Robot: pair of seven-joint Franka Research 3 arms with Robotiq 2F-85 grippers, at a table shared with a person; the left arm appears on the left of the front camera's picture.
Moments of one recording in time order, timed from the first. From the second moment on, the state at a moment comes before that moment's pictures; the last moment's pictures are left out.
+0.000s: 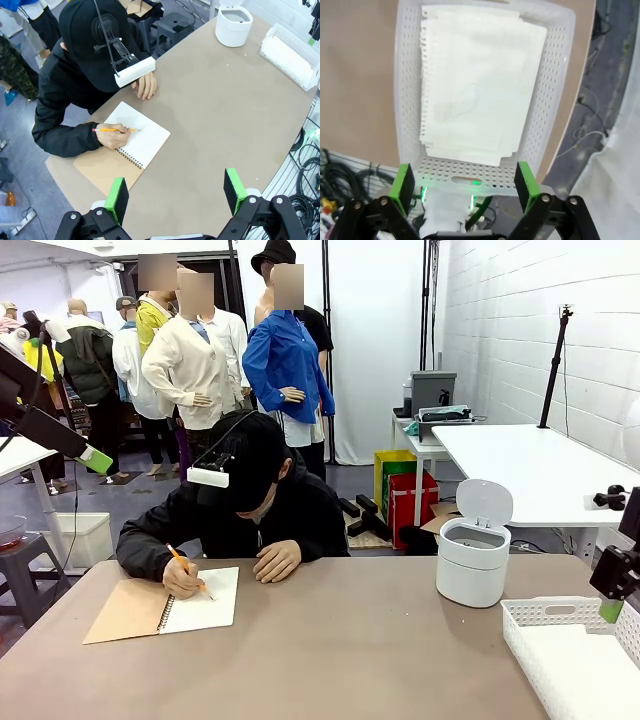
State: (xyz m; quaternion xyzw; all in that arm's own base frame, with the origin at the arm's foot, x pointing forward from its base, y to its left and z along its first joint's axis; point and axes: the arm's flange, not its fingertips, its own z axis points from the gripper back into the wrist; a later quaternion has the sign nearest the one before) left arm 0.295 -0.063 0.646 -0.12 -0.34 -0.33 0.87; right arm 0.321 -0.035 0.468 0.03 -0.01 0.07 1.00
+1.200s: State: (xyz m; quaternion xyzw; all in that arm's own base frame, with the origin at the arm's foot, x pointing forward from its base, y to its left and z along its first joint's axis) left arm 0.295 -0.064 0.646 -0.12 -0.34 -0.33 0.87; right arm 0.324 0.027 0.520 0.07 -0.08 0.23 0.97
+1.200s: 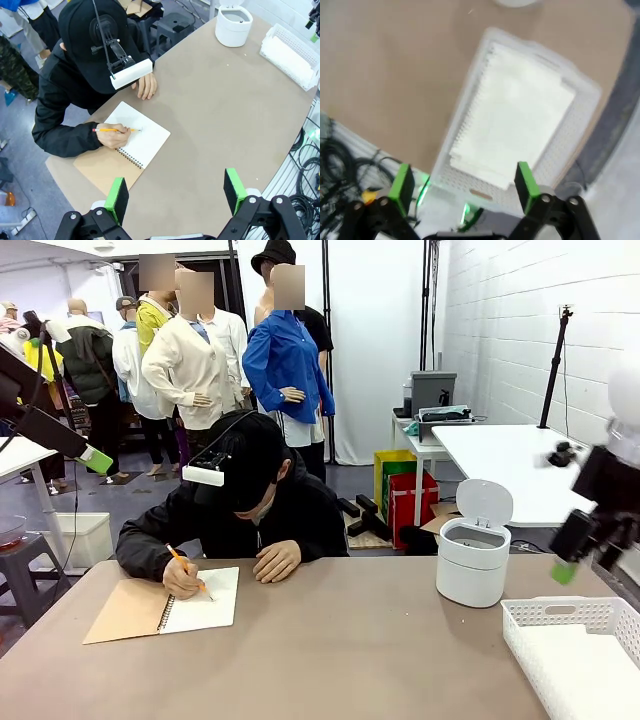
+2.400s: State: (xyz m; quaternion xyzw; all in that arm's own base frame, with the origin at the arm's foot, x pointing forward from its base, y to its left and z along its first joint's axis) left arm 0.295 -0.064 0.646 -0.12 -0.34 -0.33 0.87; right arm 0.386 0.179 0.647 0.17 -0.31 0.34 0.87
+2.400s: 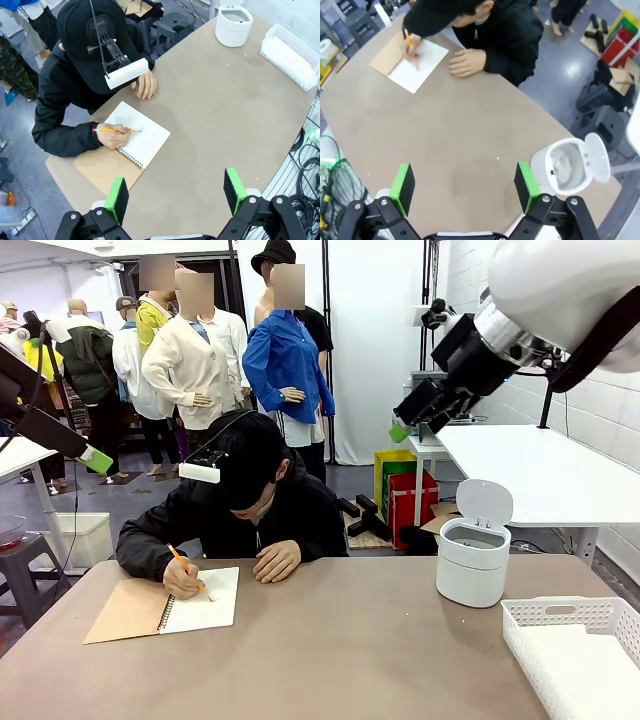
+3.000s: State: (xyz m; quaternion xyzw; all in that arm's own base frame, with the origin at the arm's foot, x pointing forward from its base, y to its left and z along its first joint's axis) left arm 0.295 -0.064 0.646 -0.12 -0.34 -0.33 0.87; right arm 0.370 0.214 0.663 0.18 -0.31 0.37 0.85
